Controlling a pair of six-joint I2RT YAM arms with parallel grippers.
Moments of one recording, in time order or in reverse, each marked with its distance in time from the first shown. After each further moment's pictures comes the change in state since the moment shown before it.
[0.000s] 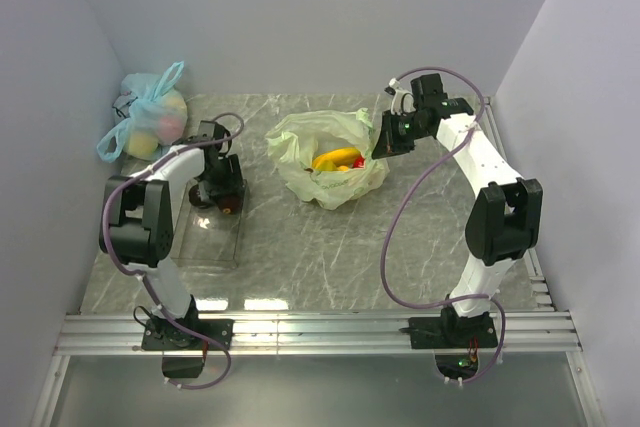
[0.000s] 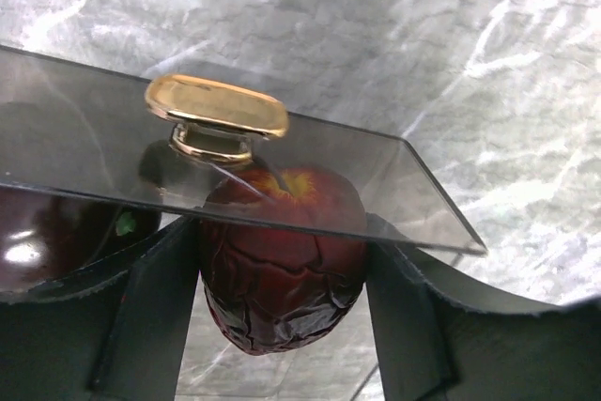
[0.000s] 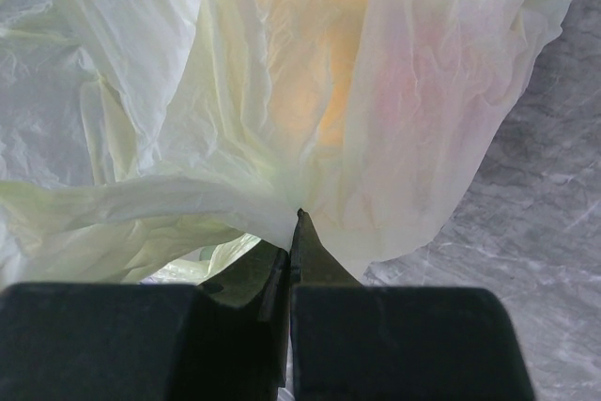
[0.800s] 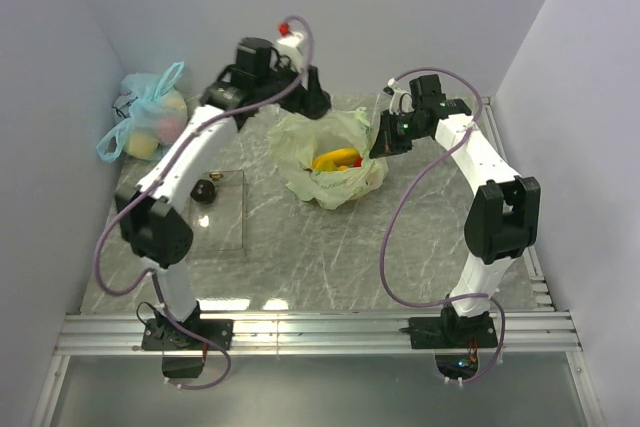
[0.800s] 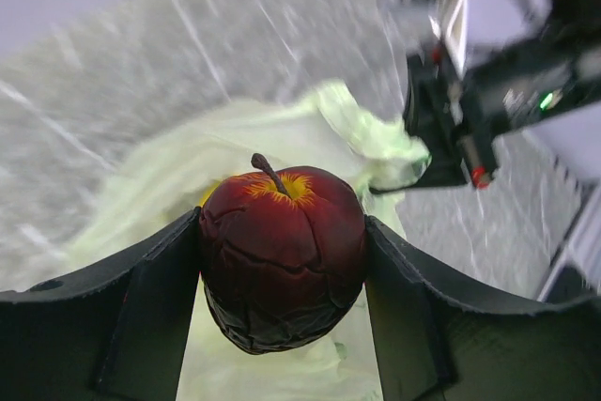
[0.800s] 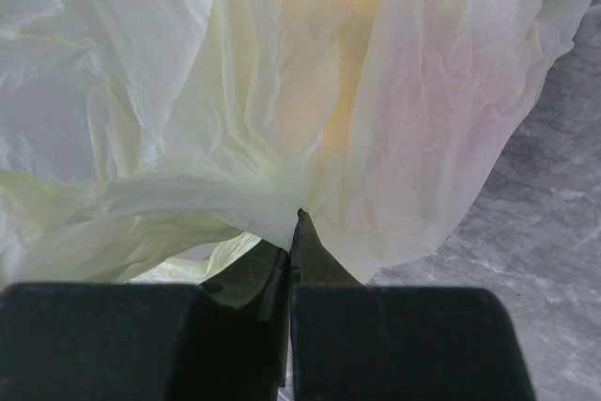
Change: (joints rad) left arm -0.301 0.018 0.737 0.144 0.430 0.216; right arm 0.002 0.013 -0.009 0.033 -0.023 0.006
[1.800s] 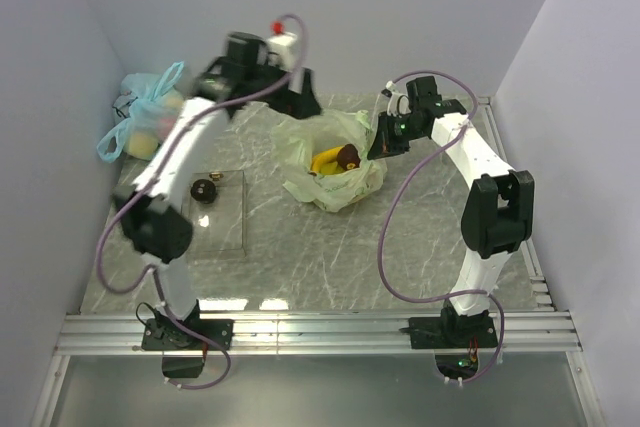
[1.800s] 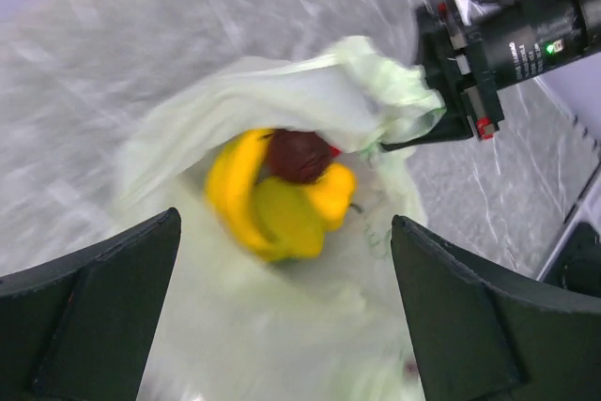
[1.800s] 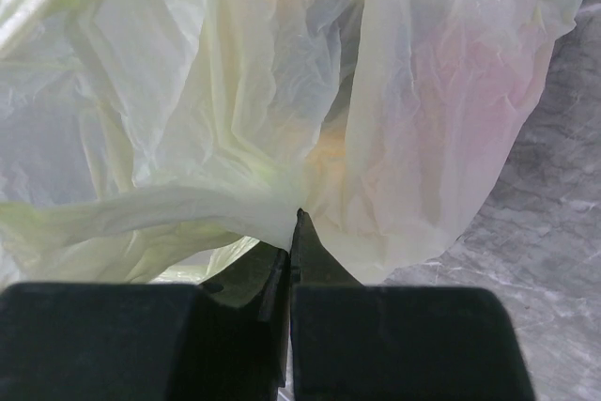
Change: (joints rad) left arm -0.003 0.133 0.137 -0.195 0.045 0.114; right arm 0.000 0.048 0.008 0.016 -0.008 0.025
